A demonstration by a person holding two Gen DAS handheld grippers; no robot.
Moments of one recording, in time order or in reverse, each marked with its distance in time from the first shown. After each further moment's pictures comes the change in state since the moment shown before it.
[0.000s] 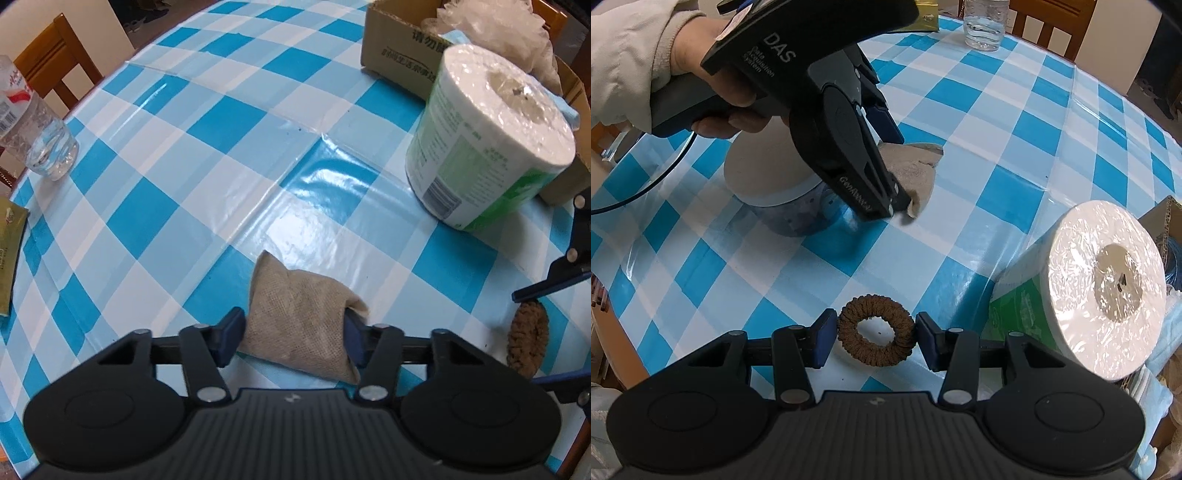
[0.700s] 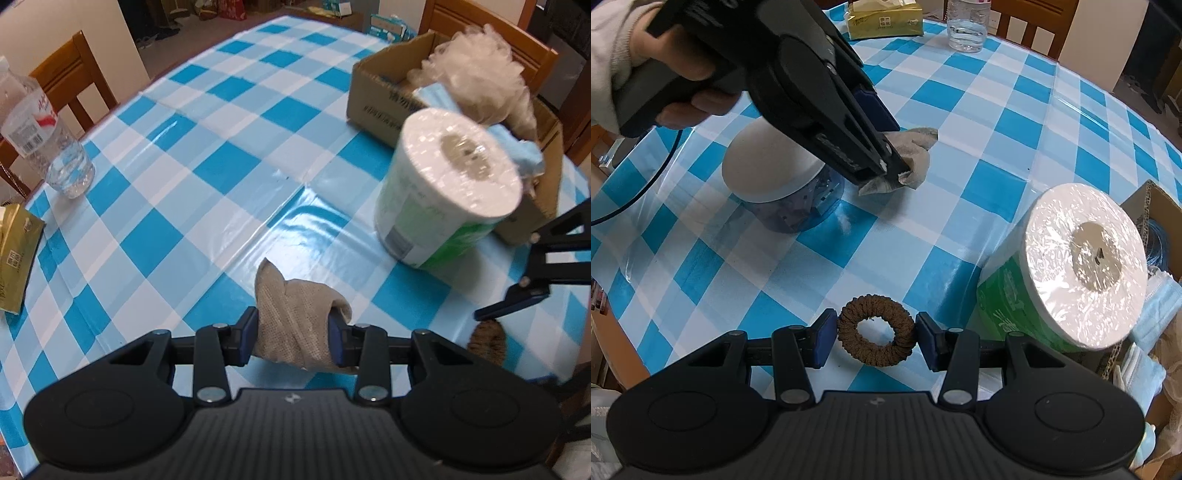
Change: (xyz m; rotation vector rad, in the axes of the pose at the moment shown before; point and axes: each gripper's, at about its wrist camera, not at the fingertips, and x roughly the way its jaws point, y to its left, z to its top) left arm -0.047 -0.011 0.001 -0.051 -0.100 -0.023; right arm -0.012 0.000 -0.010 0.029 -0.018 -0.025
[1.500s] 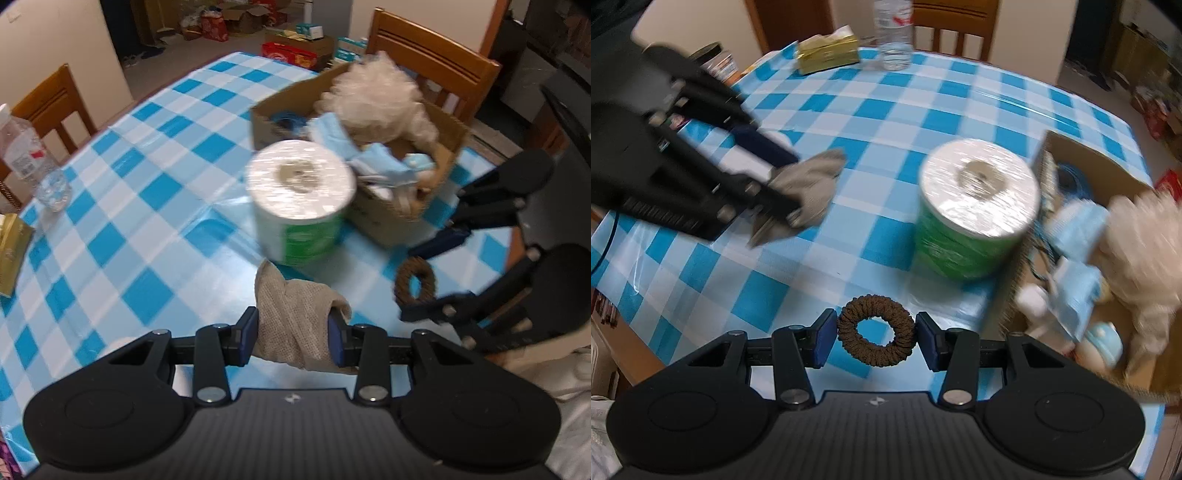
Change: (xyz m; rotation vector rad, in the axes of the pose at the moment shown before) left arm -0.083 -0.103 -0.018 -0.002 -0.061 -0.071; right arm -0.070 -0.018 -0.063 0.144 -0.099 -0.064
